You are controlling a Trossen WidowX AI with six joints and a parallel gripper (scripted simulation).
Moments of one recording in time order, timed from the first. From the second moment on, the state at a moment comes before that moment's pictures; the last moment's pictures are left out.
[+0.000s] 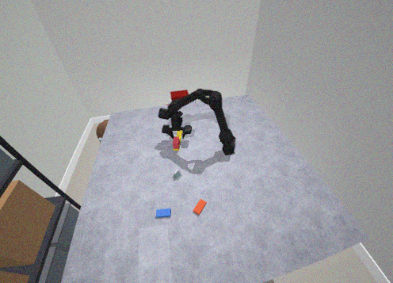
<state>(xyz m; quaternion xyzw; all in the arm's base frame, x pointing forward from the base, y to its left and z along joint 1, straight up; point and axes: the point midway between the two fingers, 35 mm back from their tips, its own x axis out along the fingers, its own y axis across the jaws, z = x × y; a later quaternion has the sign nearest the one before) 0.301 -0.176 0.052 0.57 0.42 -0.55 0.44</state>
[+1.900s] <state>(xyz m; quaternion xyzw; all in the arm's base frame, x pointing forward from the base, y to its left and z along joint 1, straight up) 0.298 -0.175 0.113 0.56 0.43 -0.56 0.43</state>
